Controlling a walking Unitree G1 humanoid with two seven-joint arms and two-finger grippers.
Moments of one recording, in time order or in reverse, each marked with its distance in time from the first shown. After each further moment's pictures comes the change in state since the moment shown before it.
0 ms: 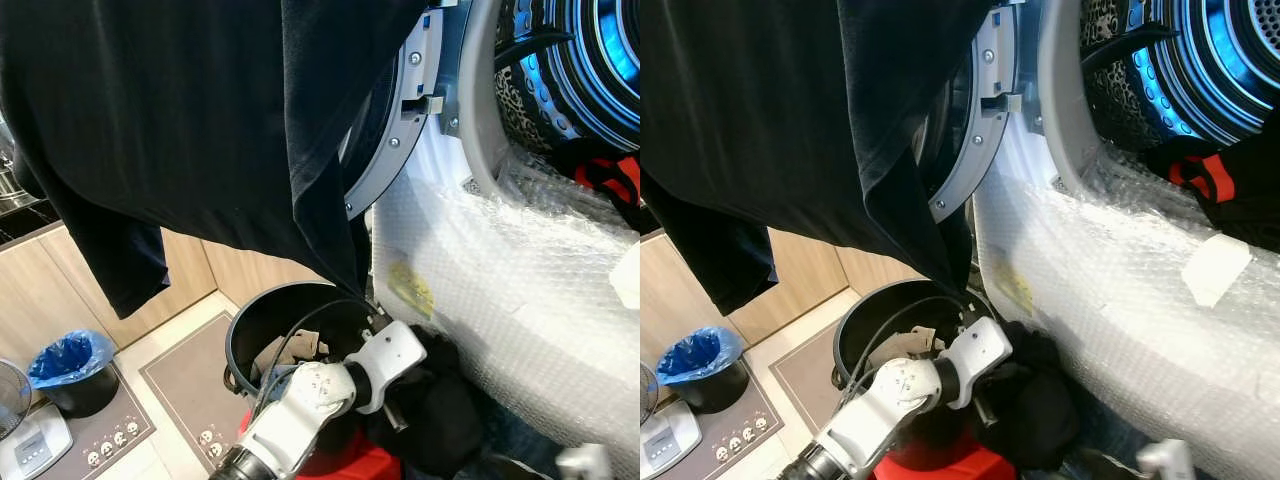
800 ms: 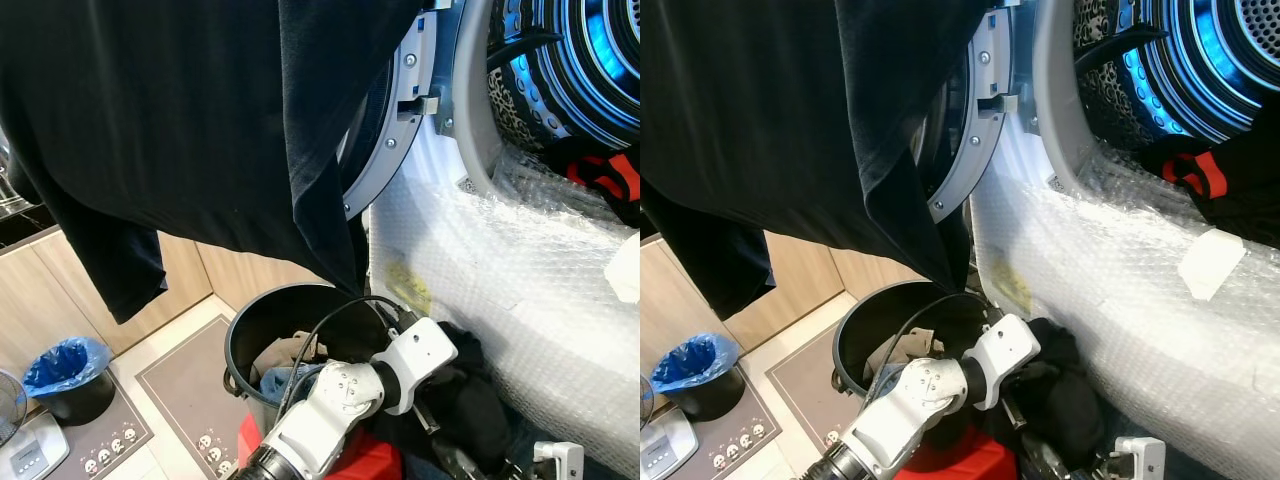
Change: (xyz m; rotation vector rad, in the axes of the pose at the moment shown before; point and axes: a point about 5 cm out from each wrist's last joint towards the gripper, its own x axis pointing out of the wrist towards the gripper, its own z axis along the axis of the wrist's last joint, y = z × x) left arm 0.017 -0.017 0.013 -0.033 -0.036 -0.020; right arm 0.027 0.026 -0.002 0.216 -0.253 -0.175
